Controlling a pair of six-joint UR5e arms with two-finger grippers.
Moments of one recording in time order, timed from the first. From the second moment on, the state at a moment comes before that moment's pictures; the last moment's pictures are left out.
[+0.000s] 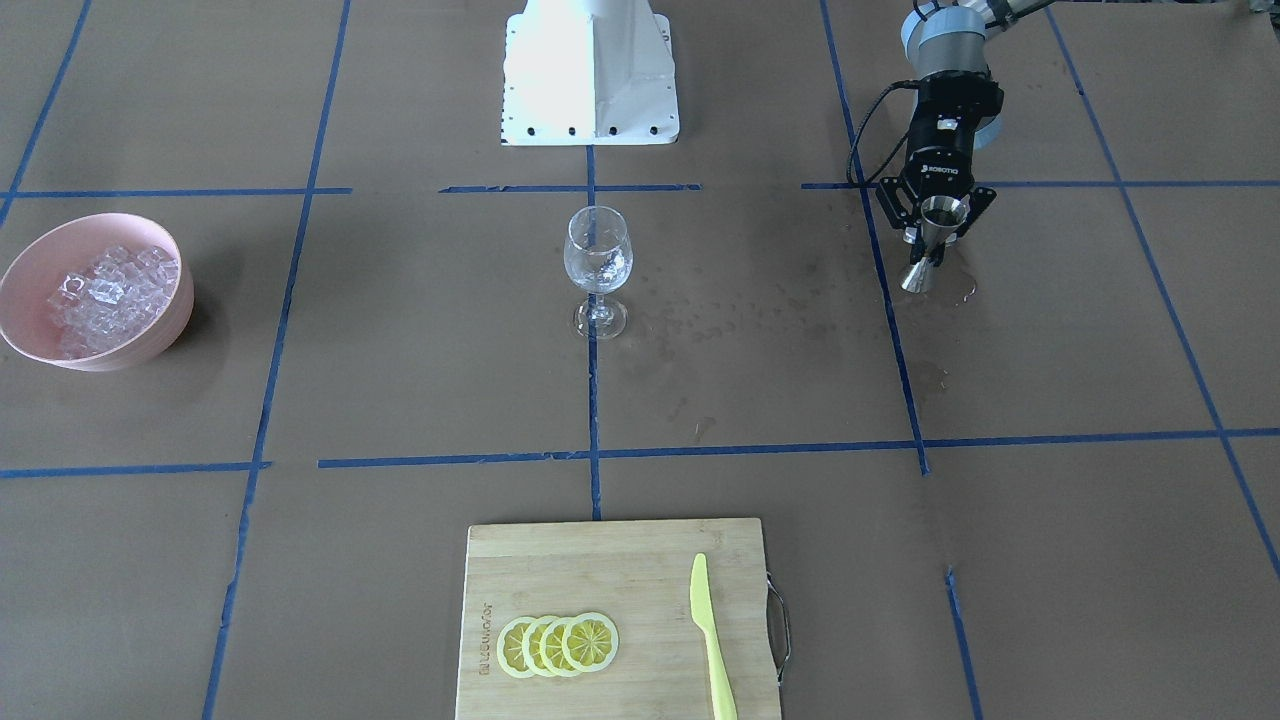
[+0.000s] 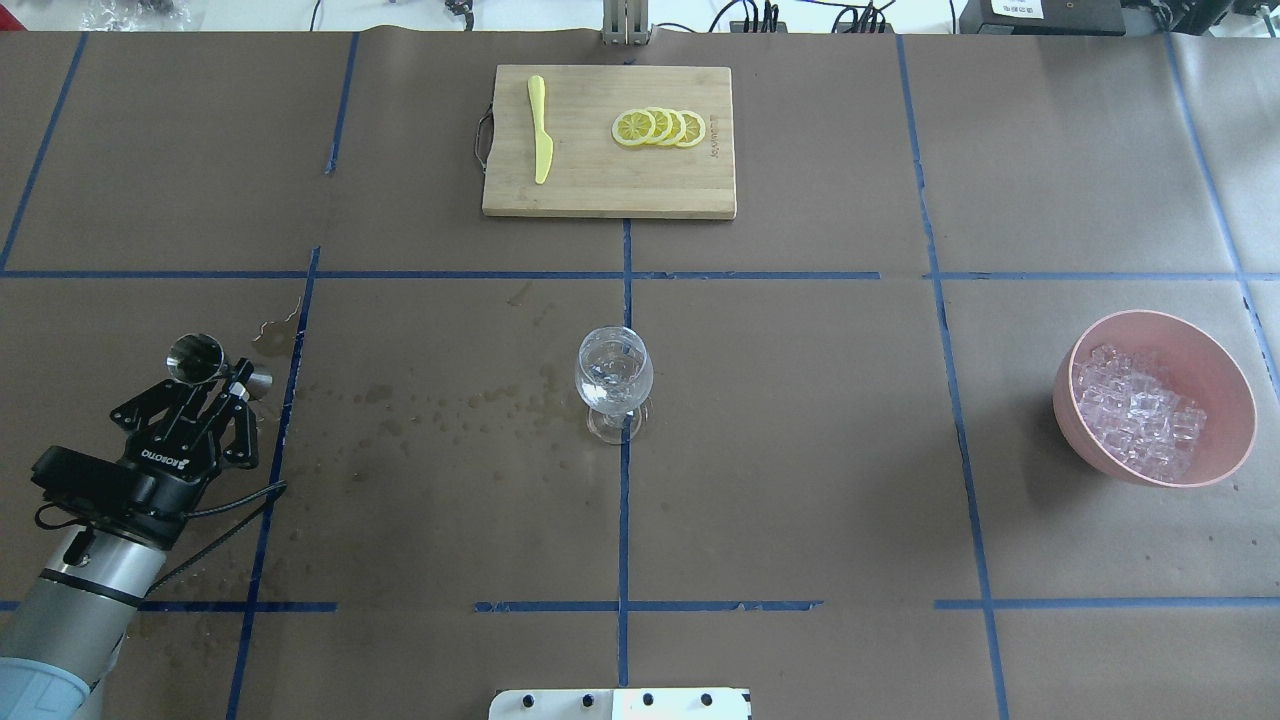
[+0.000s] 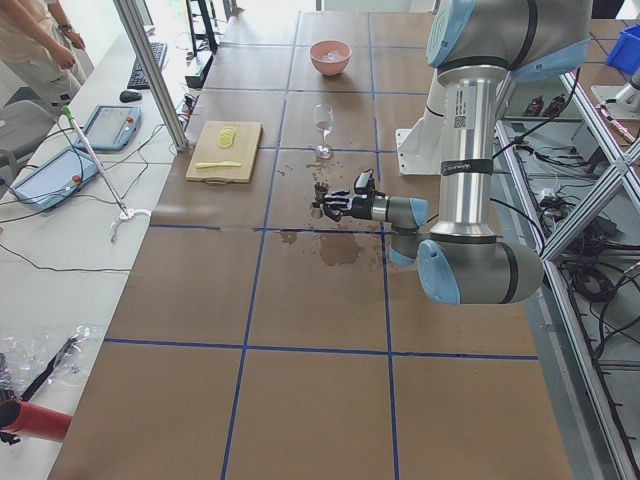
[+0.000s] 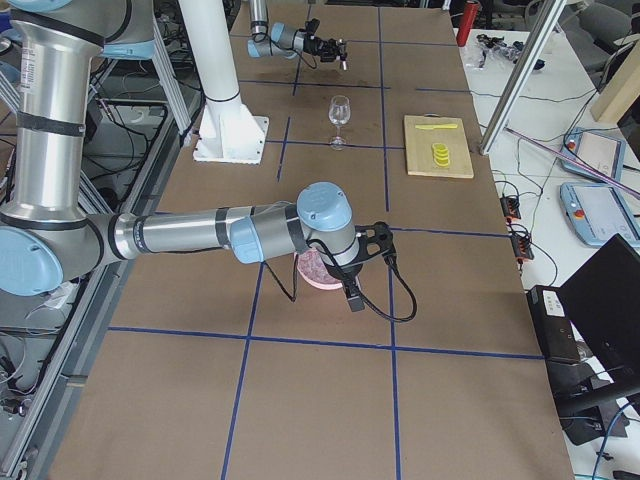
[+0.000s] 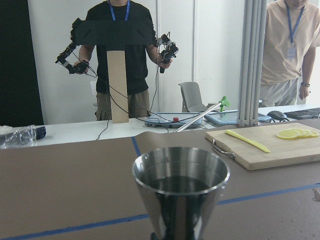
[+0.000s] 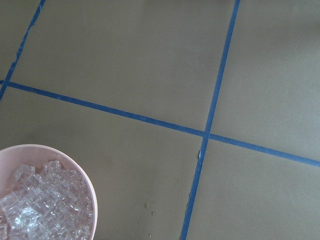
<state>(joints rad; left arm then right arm) -0.13 -1.57 -1.58 -3.34 -0.42 -0.43 1.60 -1.75 1.89 -1.40 2.37 -0.04</state>
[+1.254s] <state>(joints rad) -0.16 -1.98 -1.65 -2.70 -0.44 -0.23 1.61 -1.76 1.88 -1.40 2.37 -0.04</state>
